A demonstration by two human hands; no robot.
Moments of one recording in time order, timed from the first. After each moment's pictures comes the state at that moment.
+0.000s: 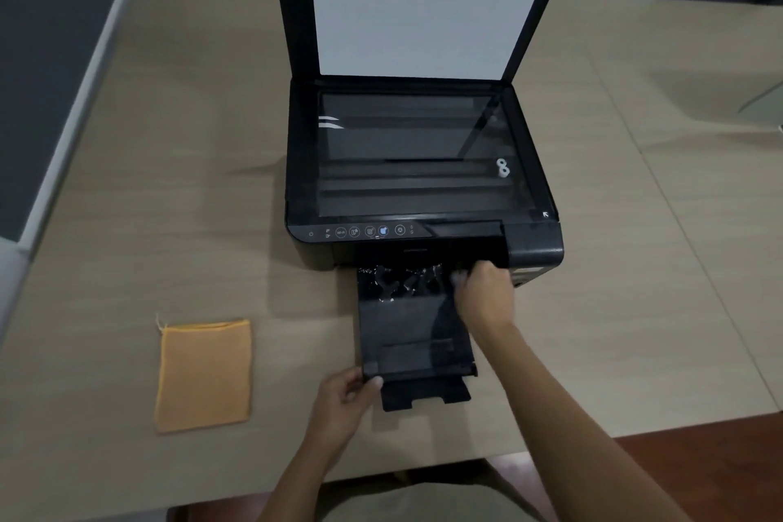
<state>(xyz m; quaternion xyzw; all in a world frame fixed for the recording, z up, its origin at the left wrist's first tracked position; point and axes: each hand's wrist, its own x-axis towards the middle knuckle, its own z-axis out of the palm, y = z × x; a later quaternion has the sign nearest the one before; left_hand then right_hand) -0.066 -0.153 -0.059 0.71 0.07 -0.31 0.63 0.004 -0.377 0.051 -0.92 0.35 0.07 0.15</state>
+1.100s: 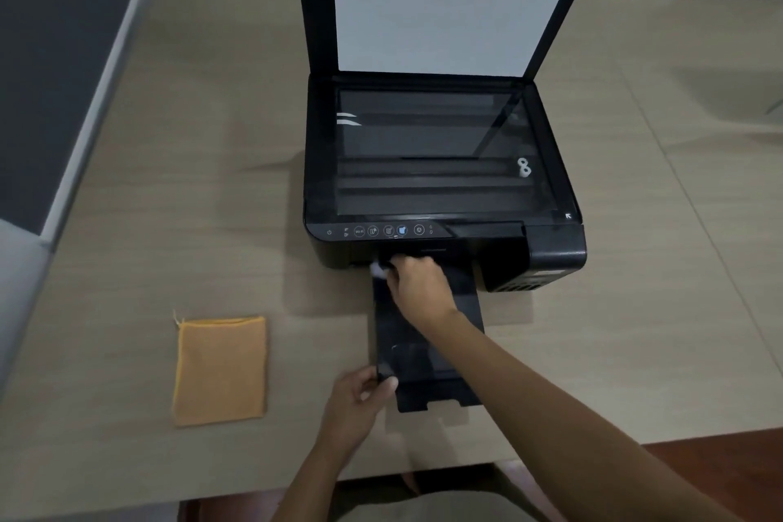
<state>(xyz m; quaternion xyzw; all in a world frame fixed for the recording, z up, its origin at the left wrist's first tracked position) -0.063 -0.150 -0.056 0.71 0.07 -0.33 0.62 0.045 -0.303 0.032 -0.97 0.07 0.12 0.19</state>
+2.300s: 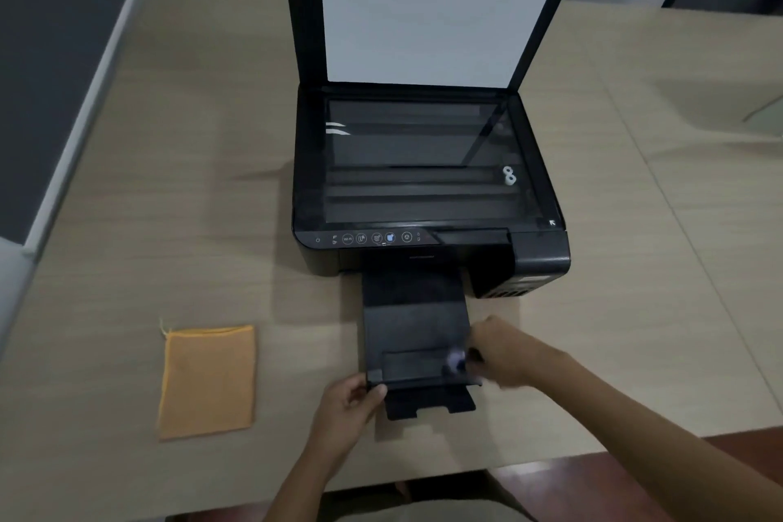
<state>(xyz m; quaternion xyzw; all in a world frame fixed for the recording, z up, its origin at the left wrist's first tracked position) -0.063 -0.152 -0.054 0.69 0.09 -0.33 0.63 -0.035 -0.398 0.062 -0.93 -0.01 0.35 0.09</state>
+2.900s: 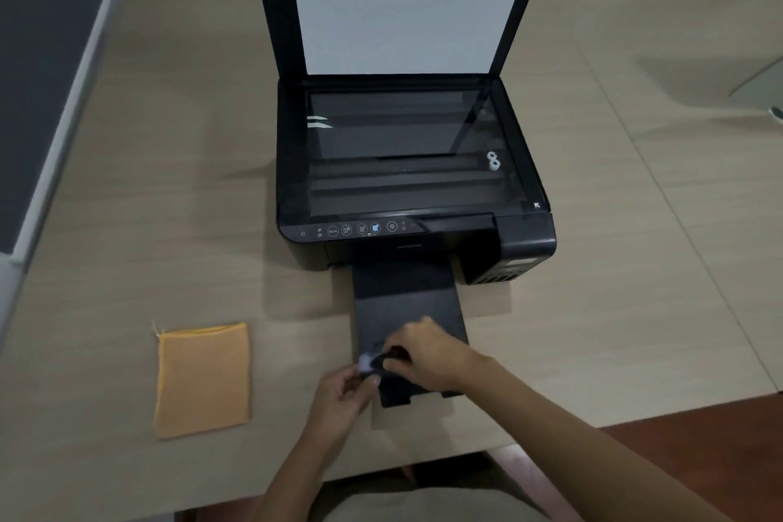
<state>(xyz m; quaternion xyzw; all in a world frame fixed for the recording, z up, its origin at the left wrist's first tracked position) -0.062 -0.154 -0.056 0.69 0.09 -0.32 0.64 -0.036 -0.330 0.041 -0.93 -0.05 0.28 0.22</state>
